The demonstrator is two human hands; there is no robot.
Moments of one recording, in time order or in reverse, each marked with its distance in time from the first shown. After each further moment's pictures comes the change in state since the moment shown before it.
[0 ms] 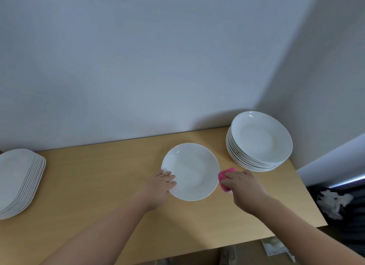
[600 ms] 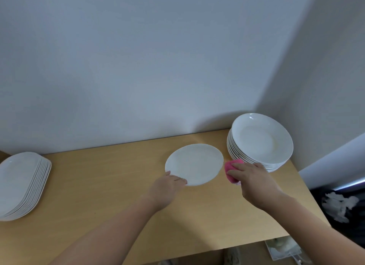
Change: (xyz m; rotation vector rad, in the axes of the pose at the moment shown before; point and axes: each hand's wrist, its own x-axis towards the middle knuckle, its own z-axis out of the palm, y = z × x) left_hand -0.004 0.026 -0.022 -0.163 0.144 0.051; right_hand -0.014 0.011 -0.029 0.027 0.214 0.018
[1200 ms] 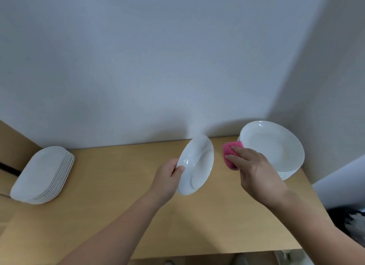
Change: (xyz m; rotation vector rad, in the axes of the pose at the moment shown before) left_hand -0.024 0.049 -0.061 -1.003 0.525 -0.463; right_hand 0.016 -0.012 -0.031 0.257 0.492 -0.181
